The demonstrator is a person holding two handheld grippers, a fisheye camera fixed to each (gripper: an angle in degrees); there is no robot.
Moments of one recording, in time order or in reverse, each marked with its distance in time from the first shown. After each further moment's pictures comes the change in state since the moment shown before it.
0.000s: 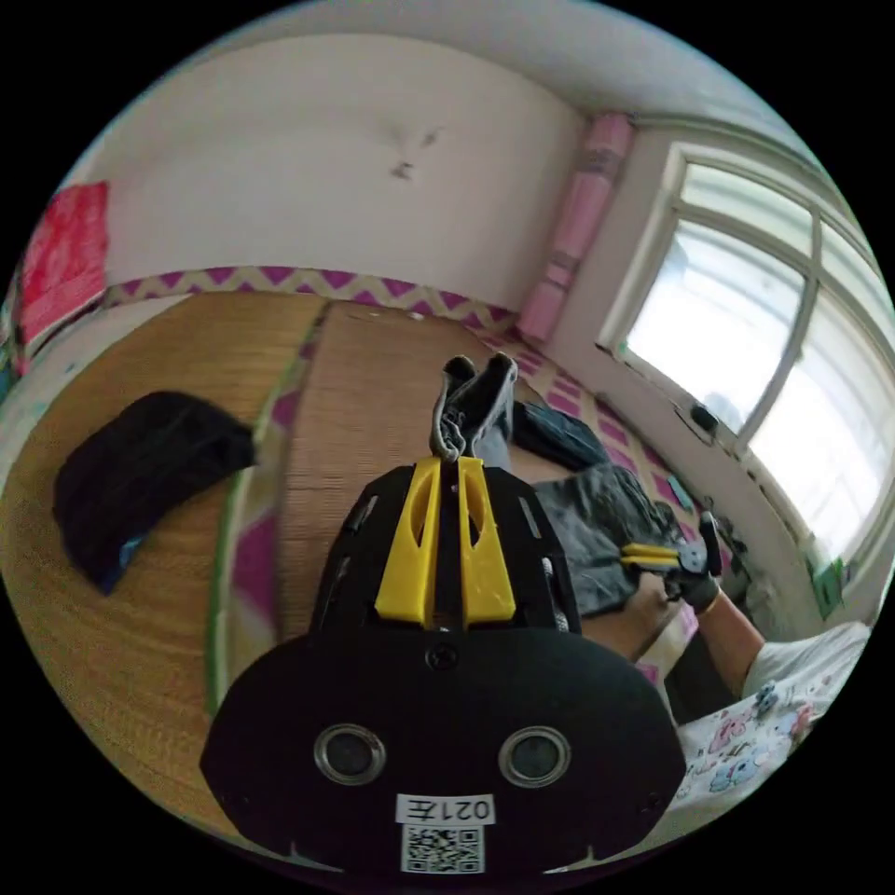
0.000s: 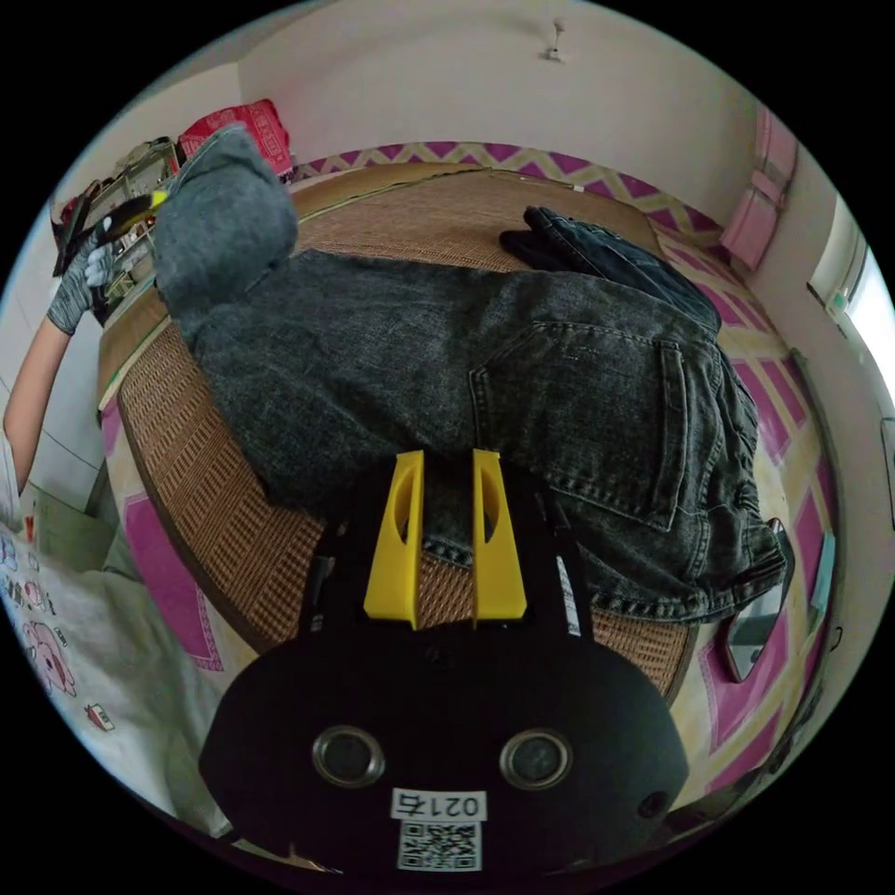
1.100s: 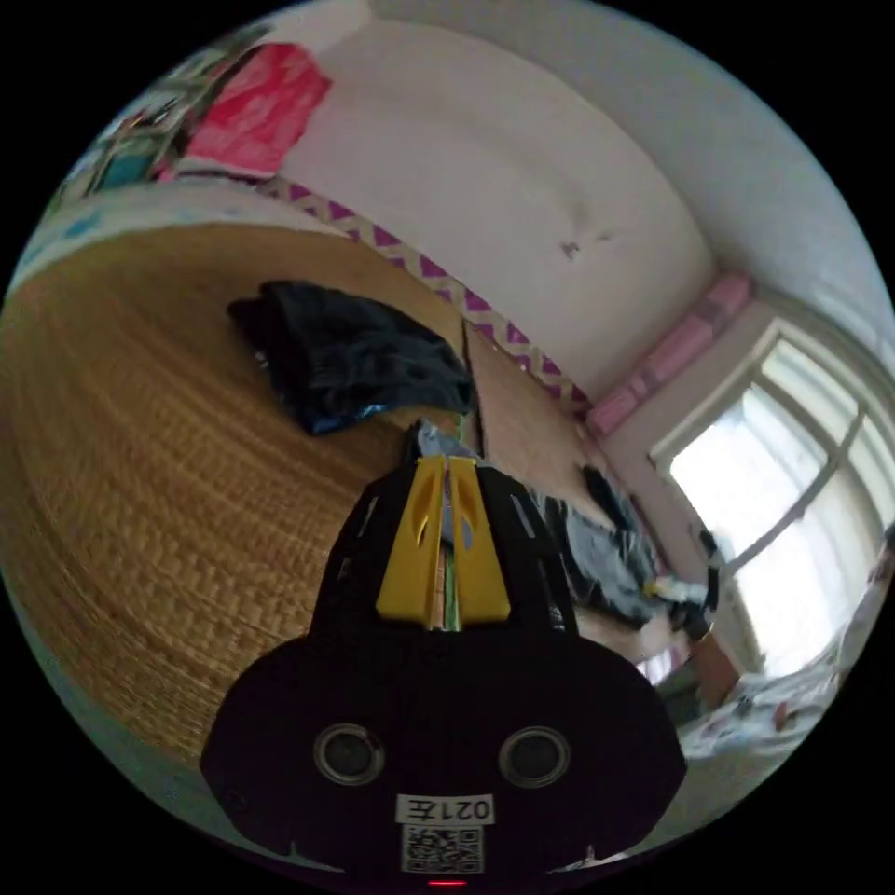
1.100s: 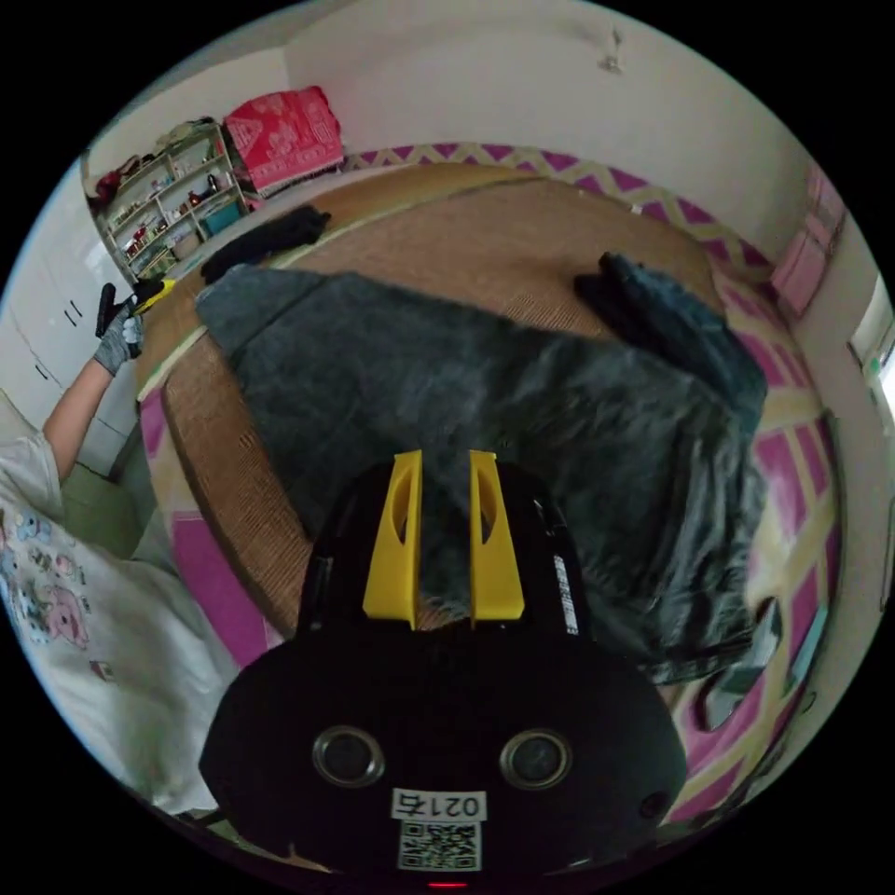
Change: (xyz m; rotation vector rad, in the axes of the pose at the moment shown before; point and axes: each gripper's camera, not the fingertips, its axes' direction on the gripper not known) left arm -0.245 0.031 -0.115 0.015 0.028 -0.190; right arm -0.093 -0.115 -0.029 0.041 0.036 -0.168
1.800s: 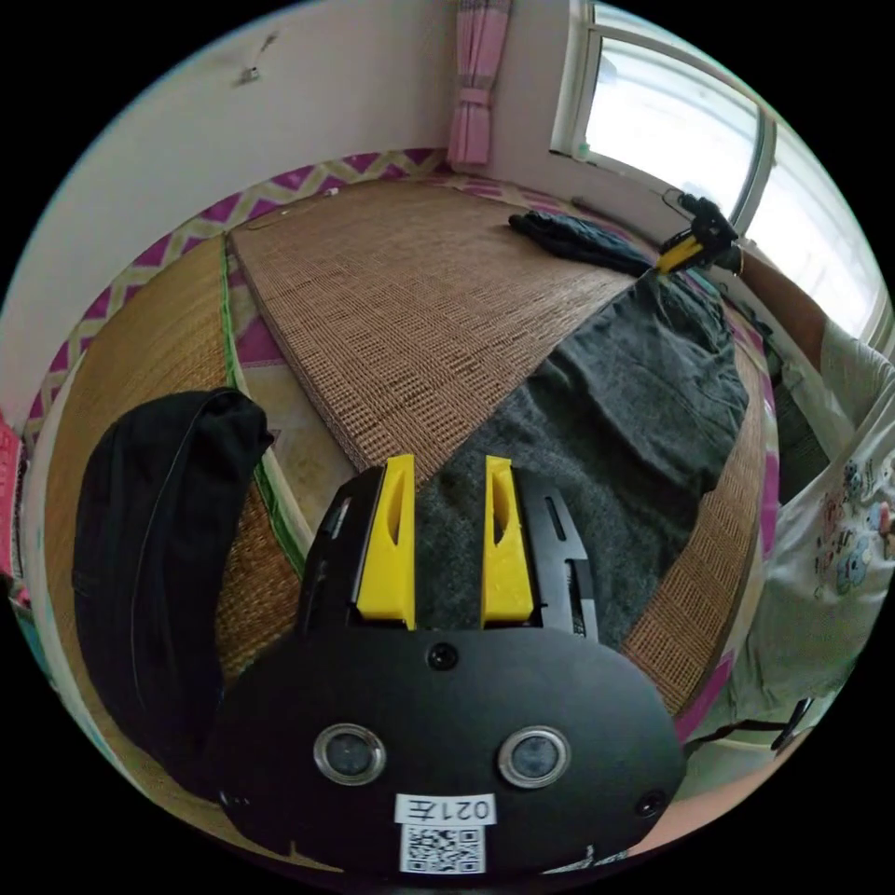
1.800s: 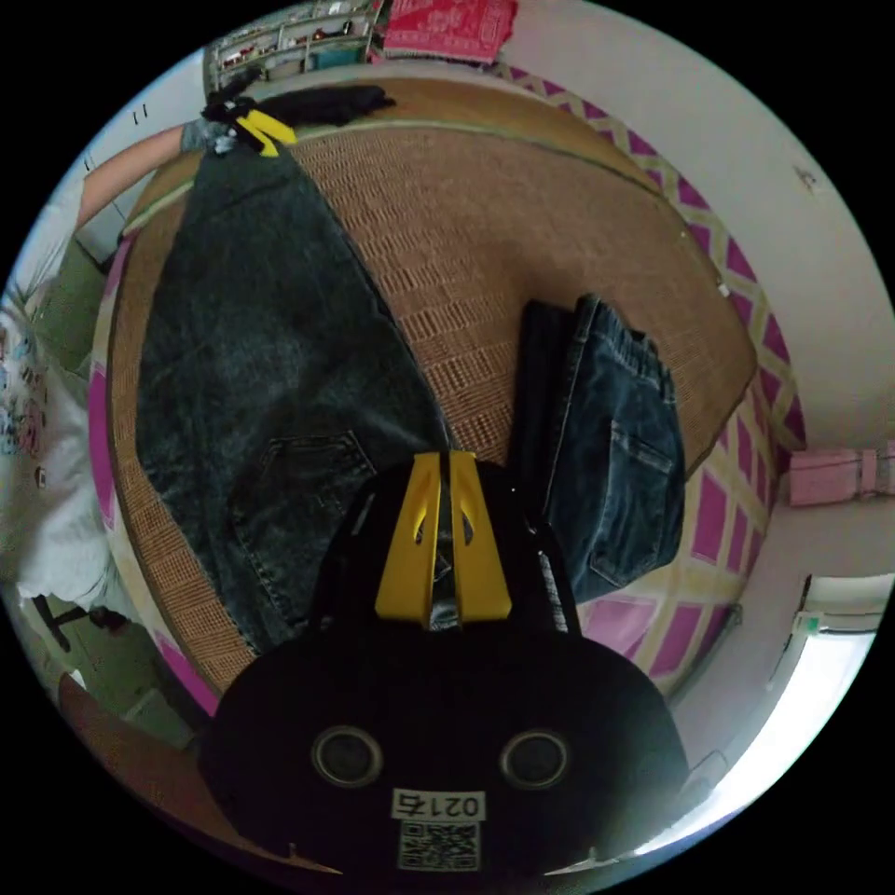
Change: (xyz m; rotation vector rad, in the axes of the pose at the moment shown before) left arm 0.183 -0.026 0.244 -0.546 0.029 0.742; right arm 0.119 -0.109 0.016 -0.218 -0.037 -0.465
